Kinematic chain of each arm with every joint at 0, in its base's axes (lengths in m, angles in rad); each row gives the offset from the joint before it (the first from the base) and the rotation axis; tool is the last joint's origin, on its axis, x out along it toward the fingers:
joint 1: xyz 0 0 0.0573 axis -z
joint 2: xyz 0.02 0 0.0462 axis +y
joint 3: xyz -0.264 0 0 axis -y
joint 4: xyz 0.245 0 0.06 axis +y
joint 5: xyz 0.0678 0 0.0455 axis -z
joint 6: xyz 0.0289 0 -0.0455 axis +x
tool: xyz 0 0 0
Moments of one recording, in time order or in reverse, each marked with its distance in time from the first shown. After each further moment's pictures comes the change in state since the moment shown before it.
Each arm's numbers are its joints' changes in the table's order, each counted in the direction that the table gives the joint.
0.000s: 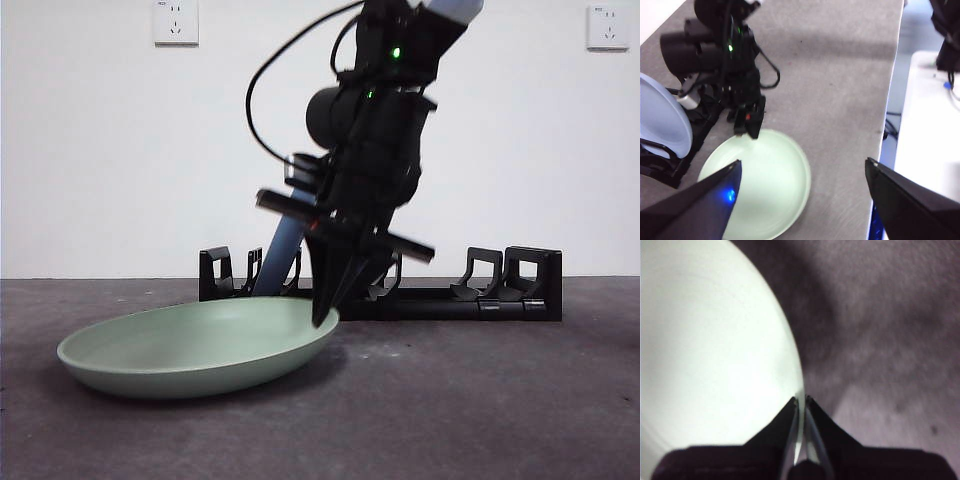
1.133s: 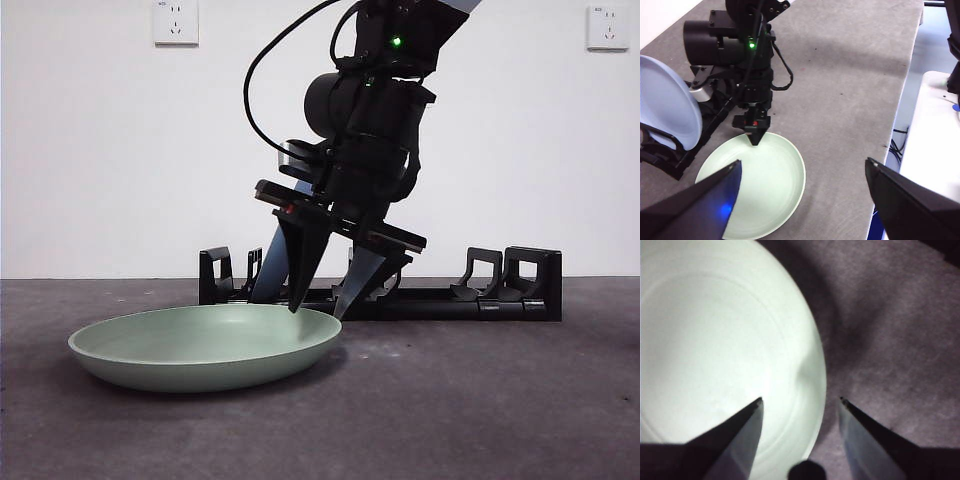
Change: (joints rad) left arm -0.105 -0.002 0.000 -0.022 0.071 -0.068; right arm -0.004 0.009 0.003 -0.065 -0.002 -0.045
